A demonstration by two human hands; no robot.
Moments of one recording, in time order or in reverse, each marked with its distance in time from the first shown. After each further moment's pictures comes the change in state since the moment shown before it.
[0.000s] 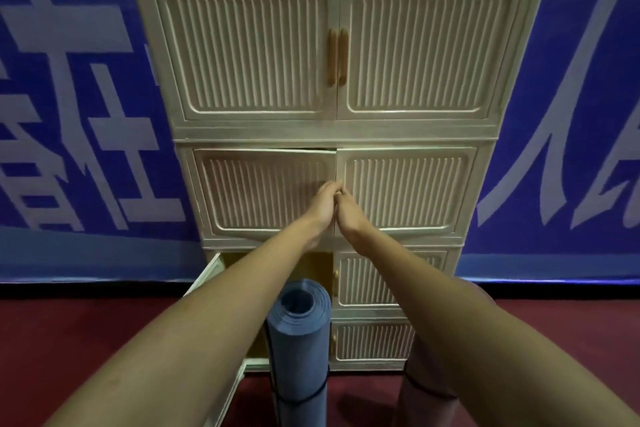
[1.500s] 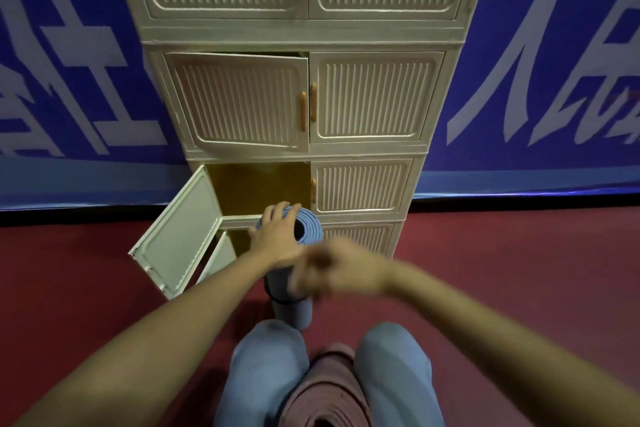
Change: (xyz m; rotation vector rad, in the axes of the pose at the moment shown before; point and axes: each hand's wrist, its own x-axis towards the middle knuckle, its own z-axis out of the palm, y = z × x) left_hand -0.139 -0.172 -0.029 1.246 -0.049 -0.012; right_hand -0.245 0.050 -0.044 -0.564 -0.776 -0.169
